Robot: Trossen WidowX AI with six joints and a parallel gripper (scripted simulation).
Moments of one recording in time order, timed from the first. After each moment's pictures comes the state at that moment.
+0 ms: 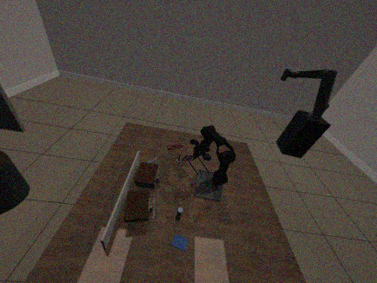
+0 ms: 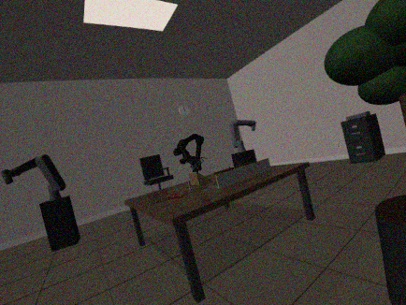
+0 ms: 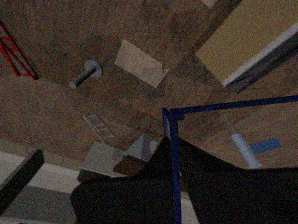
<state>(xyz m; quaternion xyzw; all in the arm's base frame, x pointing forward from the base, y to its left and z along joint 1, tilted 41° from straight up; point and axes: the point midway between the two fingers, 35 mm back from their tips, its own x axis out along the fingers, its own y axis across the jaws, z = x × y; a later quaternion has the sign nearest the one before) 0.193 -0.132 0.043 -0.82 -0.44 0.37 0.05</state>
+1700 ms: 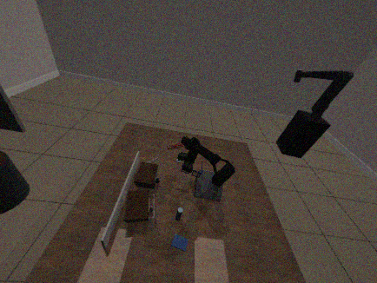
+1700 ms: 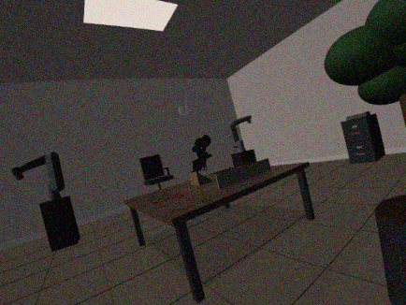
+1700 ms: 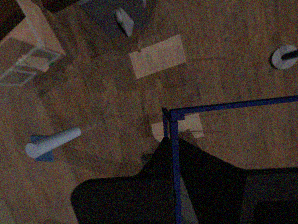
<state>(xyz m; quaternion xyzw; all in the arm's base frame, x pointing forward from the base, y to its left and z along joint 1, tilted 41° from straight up) 0.237 -0.034 0.078 -0.32 -0.63 -0.24 -0.67</state>
